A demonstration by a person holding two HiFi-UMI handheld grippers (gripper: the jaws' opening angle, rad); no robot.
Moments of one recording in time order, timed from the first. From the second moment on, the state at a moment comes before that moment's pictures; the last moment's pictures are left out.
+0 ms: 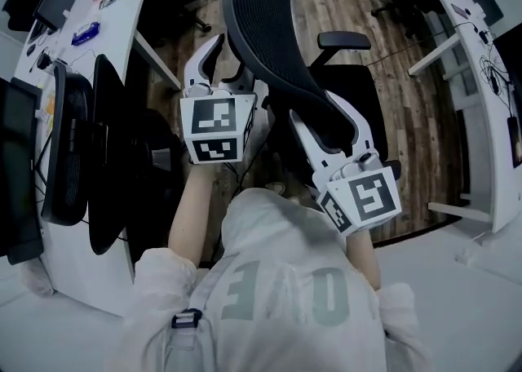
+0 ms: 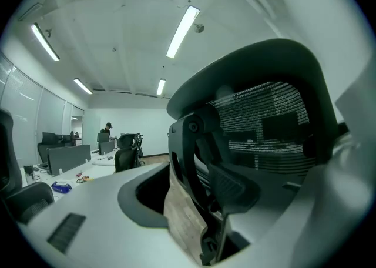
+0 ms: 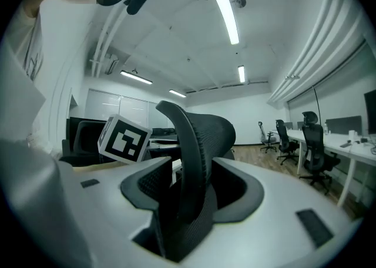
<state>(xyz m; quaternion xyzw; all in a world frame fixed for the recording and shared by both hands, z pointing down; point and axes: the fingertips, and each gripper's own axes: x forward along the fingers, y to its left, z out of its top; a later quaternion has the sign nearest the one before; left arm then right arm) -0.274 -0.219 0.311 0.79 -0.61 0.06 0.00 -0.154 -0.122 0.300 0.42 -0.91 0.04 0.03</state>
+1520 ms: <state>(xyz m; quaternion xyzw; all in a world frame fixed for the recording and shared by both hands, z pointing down) -0.161 -0.294 0.309 0.84 -0.53 0.05 -0.02 -0.061 -0.177 0.311 0.48 -0.87 0.03 0.04</state>
